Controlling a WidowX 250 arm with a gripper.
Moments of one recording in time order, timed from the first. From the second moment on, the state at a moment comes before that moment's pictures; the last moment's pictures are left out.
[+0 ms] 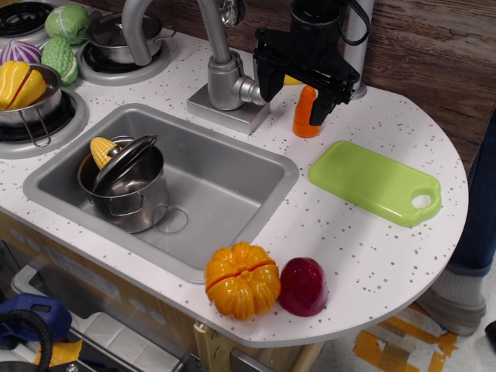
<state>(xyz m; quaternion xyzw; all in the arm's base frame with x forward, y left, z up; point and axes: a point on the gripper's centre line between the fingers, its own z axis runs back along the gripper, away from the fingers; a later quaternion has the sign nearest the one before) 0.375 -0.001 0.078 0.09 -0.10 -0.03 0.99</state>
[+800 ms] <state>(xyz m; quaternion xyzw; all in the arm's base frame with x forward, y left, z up) 0.399 0.012 0.058 0.09 -0.09 -0.07 0.99</state>
